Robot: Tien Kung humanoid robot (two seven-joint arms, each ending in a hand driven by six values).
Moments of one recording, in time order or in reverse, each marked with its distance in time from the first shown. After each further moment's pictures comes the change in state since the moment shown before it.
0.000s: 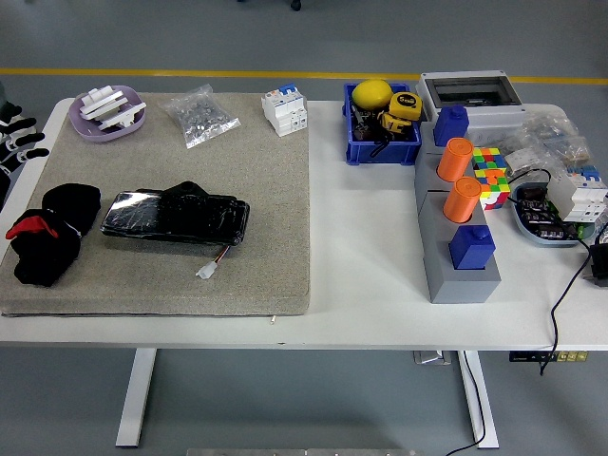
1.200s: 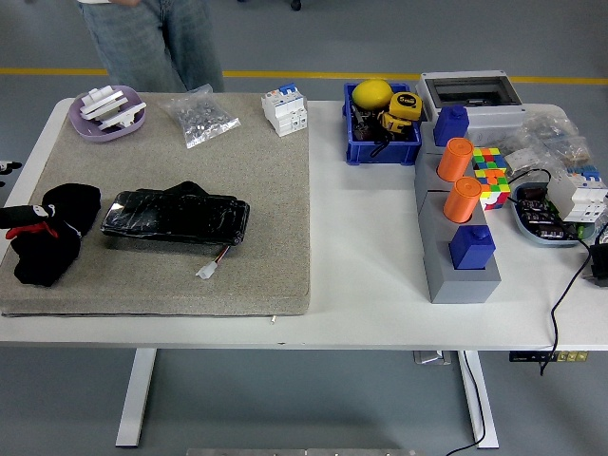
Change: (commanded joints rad) left arm -0.143 -0.004 0.174 0.224 1.151 0.074 0.399; right arm 0.014 -0.009 -0.018 0.007 0.010 0.003 0.008
